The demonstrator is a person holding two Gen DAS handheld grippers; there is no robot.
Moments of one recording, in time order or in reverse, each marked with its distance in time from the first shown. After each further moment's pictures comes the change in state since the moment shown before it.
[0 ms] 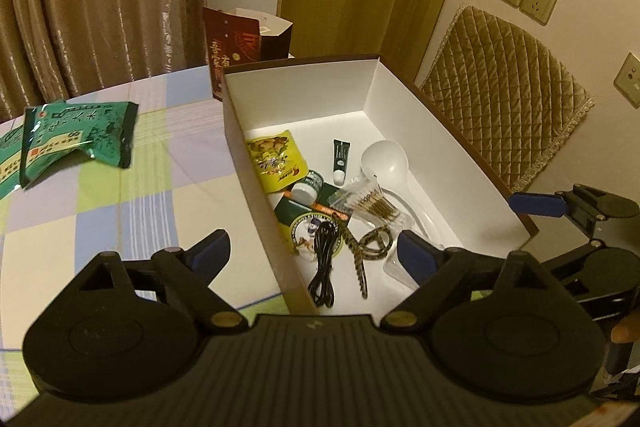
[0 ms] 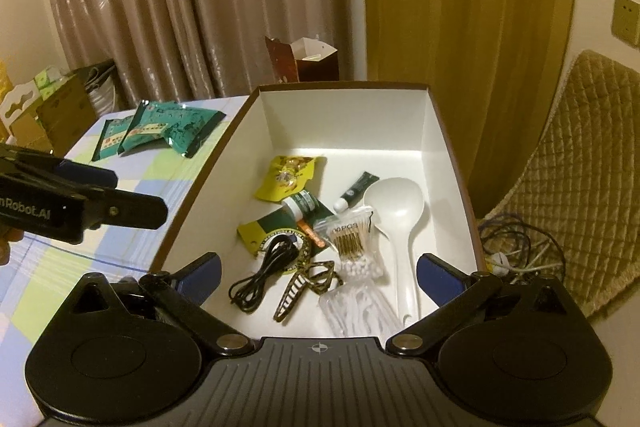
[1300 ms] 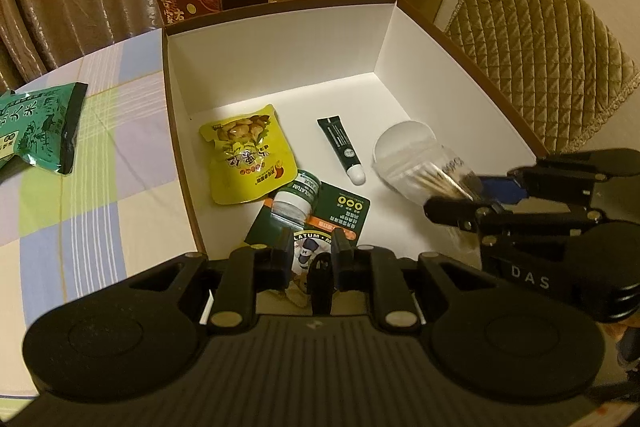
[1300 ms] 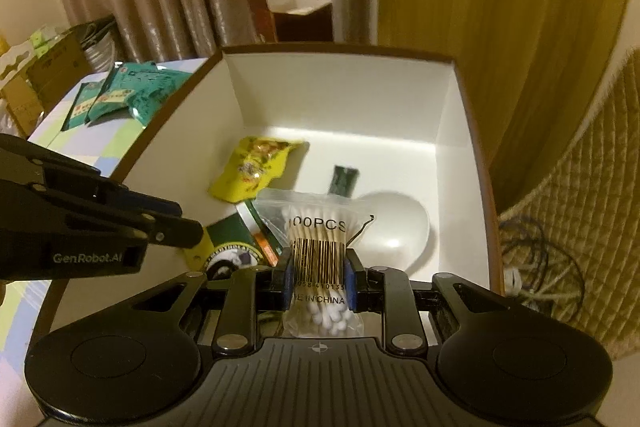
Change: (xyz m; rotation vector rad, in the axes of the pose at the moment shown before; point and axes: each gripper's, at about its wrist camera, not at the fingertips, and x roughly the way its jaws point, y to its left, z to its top) left arm 0.129 -0.010 0.036 0.024 0.162 0.021; right arm 0.105 -0.043 0.040 -0.088 0.133 0.042
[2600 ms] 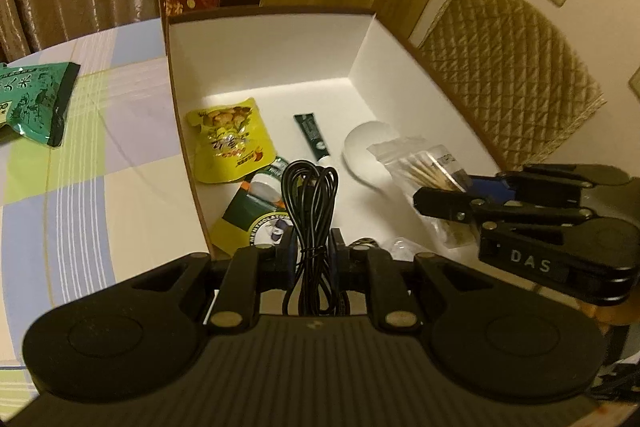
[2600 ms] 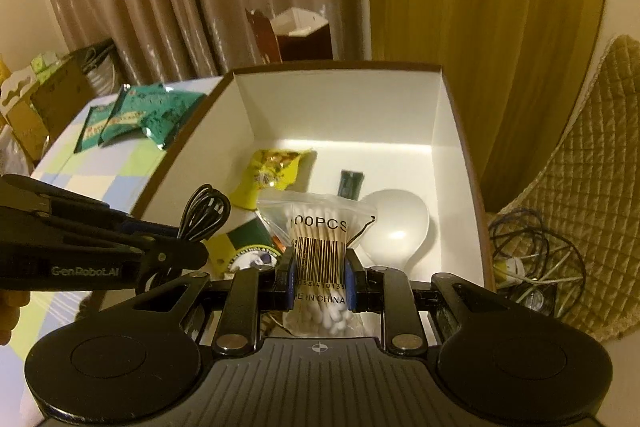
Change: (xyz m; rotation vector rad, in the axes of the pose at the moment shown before) left arm -0.026 0.007 -0.018 -0.063 -0.017 -0.103; right arm -0.027 0.006 -0.006 0.073 -0.027 0.010
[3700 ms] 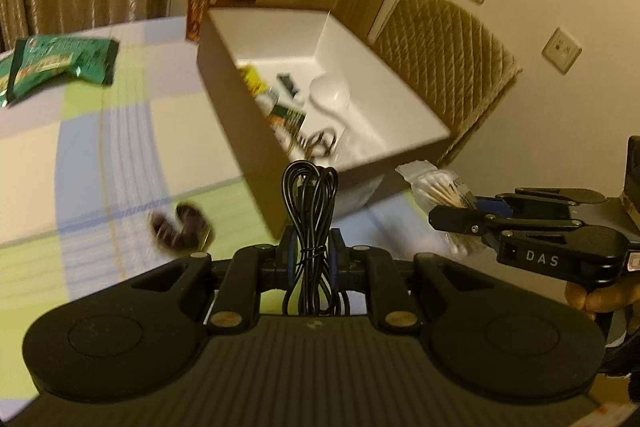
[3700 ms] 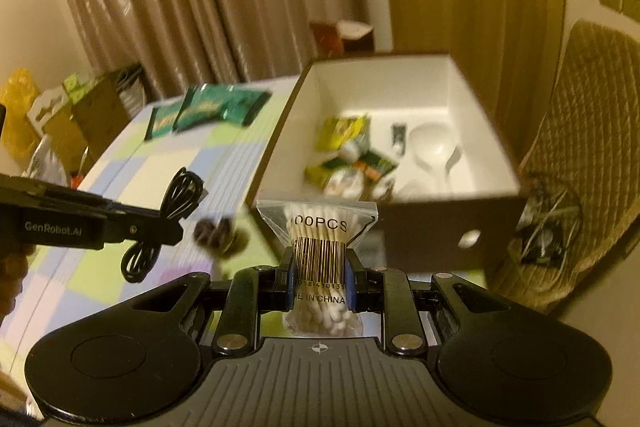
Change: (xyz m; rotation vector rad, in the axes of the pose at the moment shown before) left arm -0.153 0.014 -0.138 0.031 -0.113 -0.115; right arm -0.130 0.098 -0.116 0.063 -0.120 0.017
